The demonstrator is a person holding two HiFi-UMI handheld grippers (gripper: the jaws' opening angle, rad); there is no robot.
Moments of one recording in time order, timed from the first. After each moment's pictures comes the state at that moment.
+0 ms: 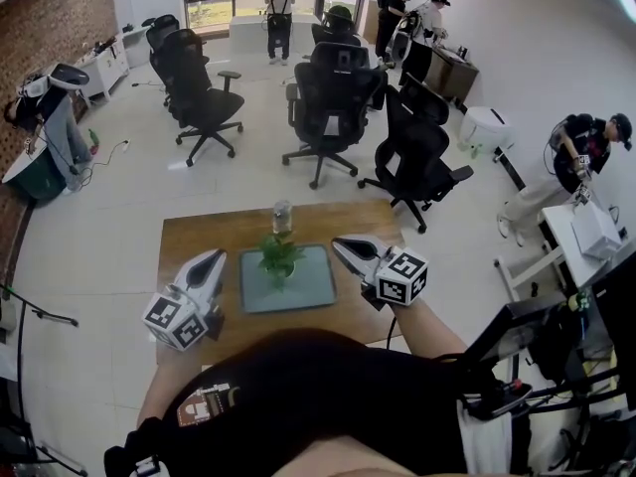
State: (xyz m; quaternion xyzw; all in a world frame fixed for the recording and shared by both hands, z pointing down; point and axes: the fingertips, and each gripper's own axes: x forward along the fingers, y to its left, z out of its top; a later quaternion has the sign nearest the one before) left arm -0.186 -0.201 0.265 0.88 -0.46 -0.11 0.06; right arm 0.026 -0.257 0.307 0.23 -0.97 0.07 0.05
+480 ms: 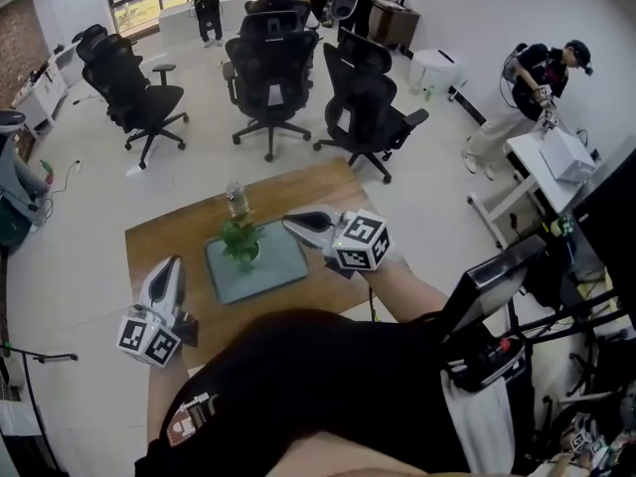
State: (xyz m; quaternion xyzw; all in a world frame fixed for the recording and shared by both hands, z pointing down) left arm -0.193 -0.200 0.267 0.87 -0.47 -0.11 0.08; right arm 0.016 -0.259 0.312 0.22 -0.97 0.06 0.07
